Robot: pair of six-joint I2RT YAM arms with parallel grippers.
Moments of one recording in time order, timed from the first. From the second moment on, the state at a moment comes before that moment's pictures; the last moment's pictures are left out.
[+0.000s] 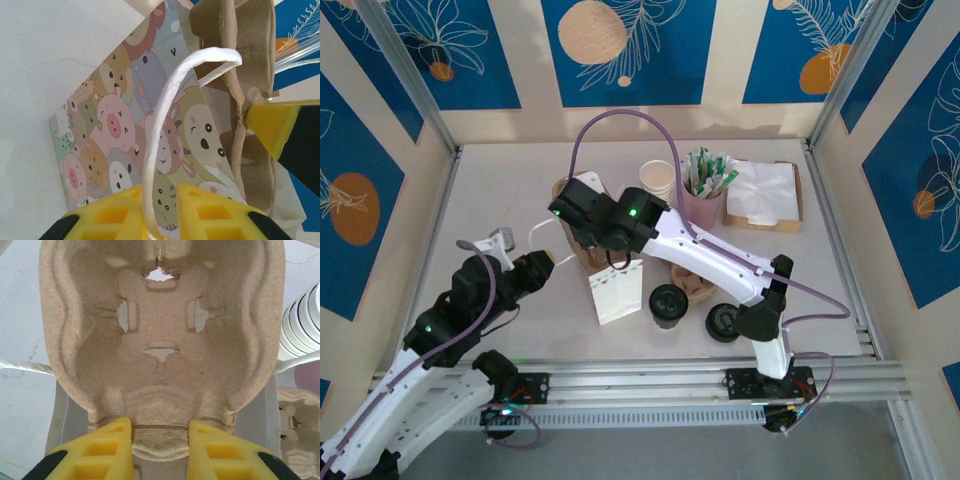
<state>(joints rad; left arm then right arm) -0.64 0.53 0.76 -0.64 -0.09 -0.94 1.14 1.94 2.22 -1.26 0.47 0.56</state>
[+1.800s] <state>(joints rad) -0.64 0.53 0.76 -0.65 -0.11 -0.95 1.16 1.96 2.23 -1.41 0.42 0.60</state>
